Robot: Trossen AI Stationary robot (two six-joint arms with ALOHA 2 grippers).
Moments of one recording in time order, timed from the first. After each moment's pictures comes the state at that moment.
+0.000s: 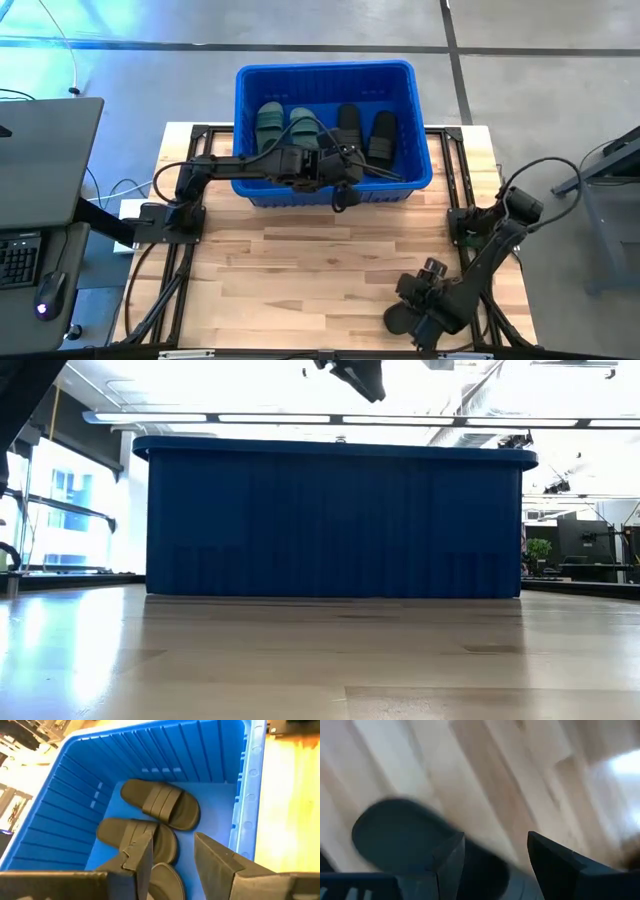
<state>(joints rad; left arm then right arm) 0.10 2.05 2.20 -0.98 -0.62 0.08 0.92 1.77 1.35 -1.25 0.29 1.39</state>
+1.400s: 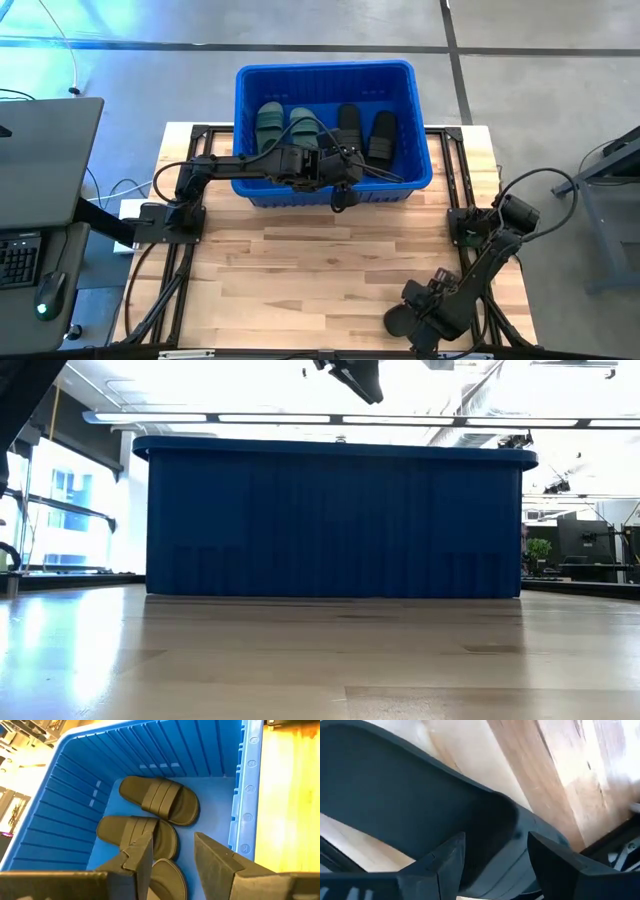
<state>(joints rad) 0.10 2.05 2.20 -1.00 -0.61 0.10 0.94 1.84 1.36 -1.27 0.01 1.47</state>
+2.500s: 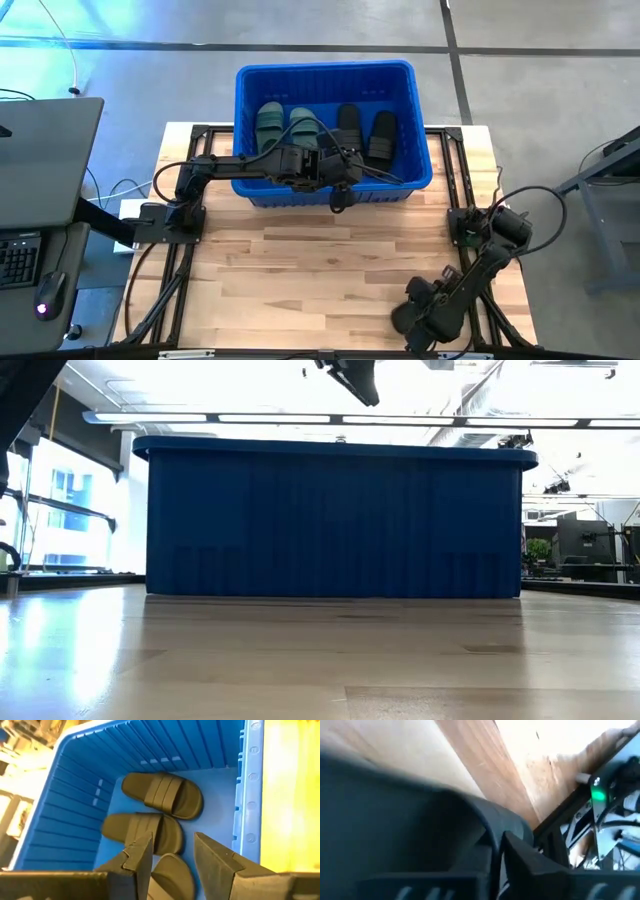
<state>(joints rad) 0.10 2.05 2.20 -1.03 -0.62 0.15 0.94 1.95 1.37 -1.43 -0.07 1.51</state>
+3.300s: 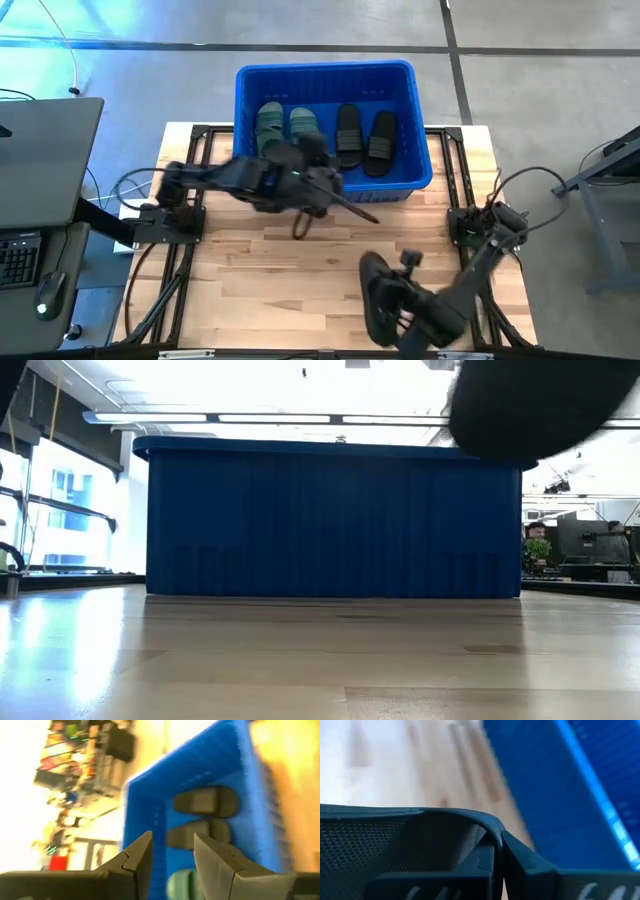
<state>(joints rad) -0.09 1.93 2.34 -1.18 -0.89 0.45 0.84 1.94 1.86 -1.57 0.85 1.04</state>
